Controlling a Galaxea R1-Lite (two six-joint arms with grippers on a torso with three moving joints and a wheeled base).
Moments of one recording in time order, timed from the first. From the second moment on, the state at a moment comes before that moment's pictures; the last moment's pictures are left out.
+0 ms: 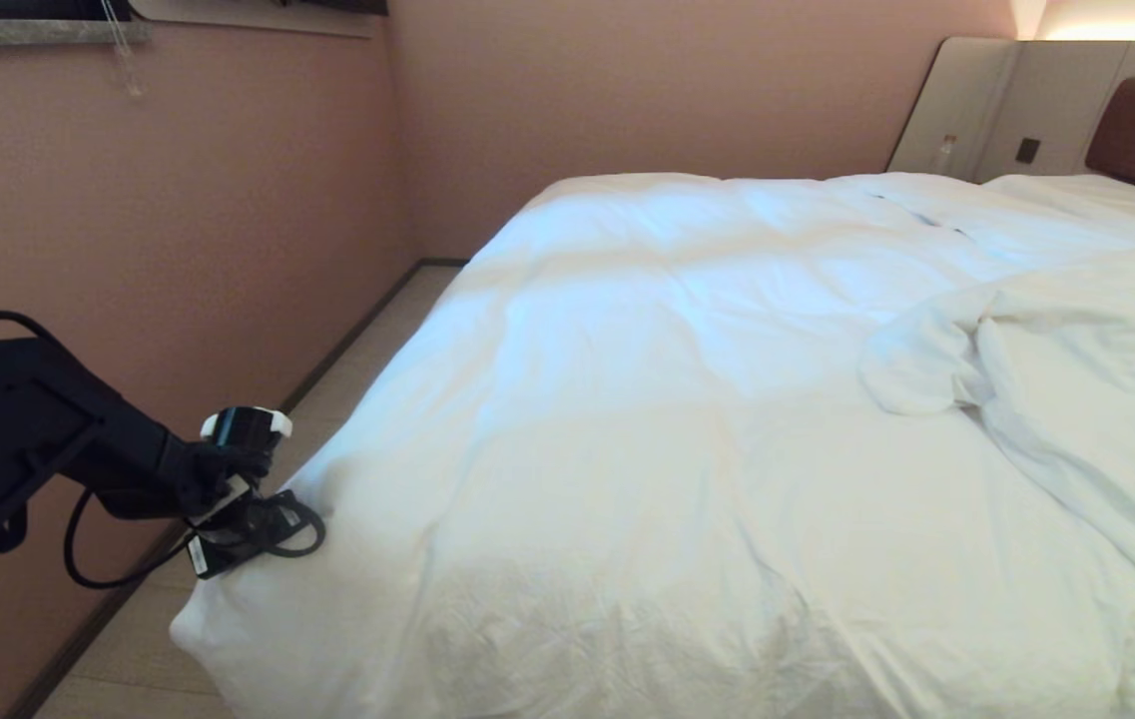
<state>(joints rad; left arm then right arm) 0.07 2.29 -1.19 -0.07 0.25 -0.56 0.00 0.00 0.00 0.01 0.00 0.01</state>
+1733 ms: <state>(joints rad) 0.32 1.87 -1.10 -0.09 0.22 -0.49 0.00 0.00 0.00 0.01 0.00 0.01</state>
